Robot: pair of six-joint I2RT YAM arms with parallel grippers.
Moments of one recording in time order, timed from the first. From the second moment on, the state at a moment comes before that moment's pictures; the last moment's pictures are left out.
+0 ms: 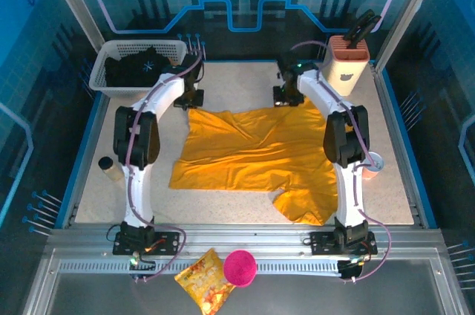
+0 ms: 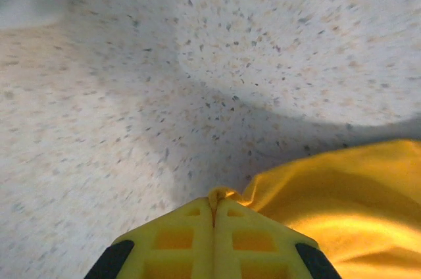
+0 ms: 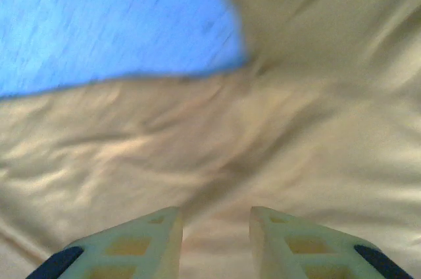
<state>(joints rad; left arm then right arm) -0.20 2.13 1.84 -0.95 -0.13 -0.23 0.29 2.23 2.03 -1.05 0.04 0.25</state>
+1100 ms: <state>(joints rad) -0.20 1.90 1.61 -0.87 -0.19 -0.35 0.24 2.31 2.00 -1.11 0.05 0.20</state>
